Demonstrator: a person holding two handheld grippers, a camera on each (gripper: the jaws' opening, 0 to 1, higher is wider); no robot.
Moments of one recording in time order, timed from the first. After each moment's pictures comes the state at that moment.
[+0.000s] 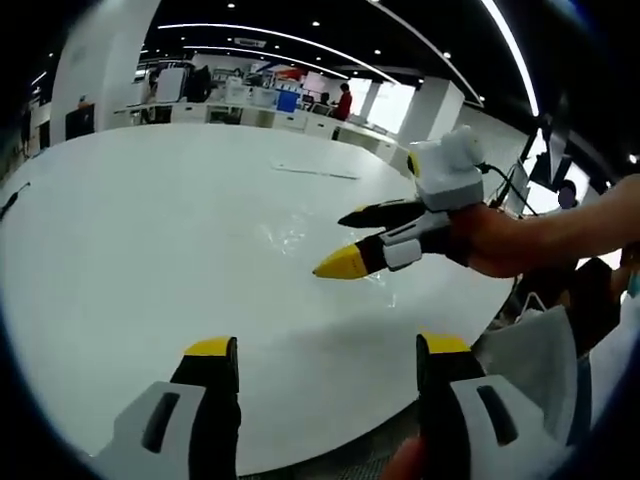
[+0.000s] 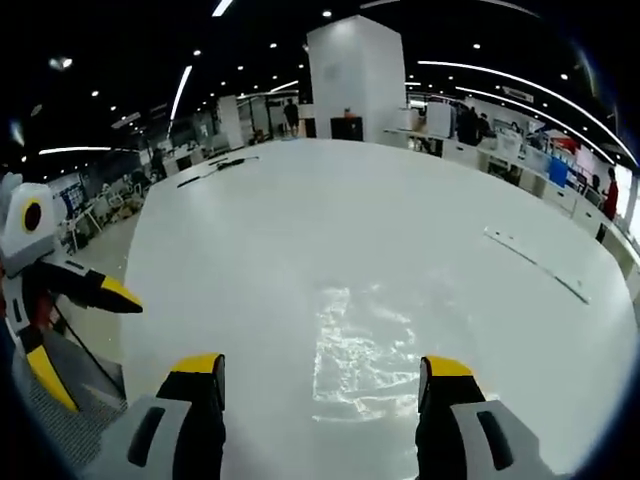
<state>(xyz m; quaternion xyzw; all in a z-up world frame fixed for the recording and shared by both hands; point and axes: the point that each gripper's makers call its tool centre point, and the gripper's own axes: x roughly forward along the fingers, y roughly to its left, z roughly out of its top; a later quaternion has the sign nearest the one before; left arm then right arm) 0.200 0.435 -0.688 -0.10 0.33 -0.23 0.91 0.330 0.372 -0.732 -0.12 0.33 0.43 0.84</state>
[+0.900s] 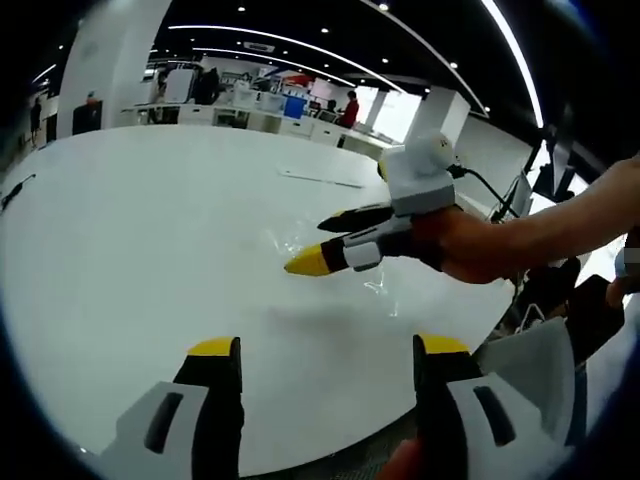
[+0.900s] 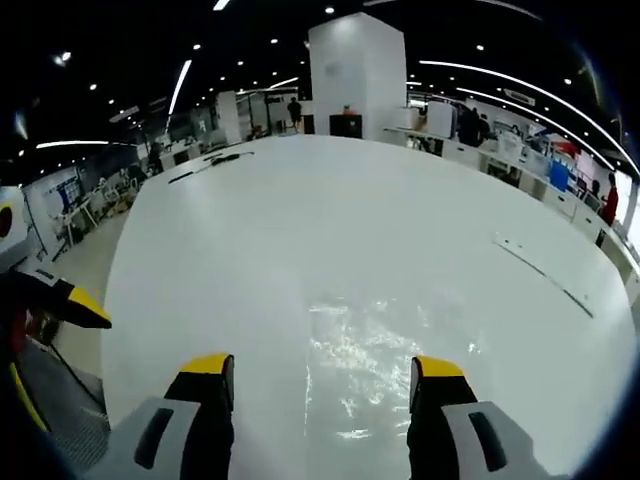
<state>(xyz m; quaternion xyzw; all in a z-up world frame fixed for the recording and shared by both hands) 0.204 0.439 -0.685 -0.11 0.32 -0.22 0.91 0.360 0.403 -0.743 -0.13 0.33 0.42 0.84</state>
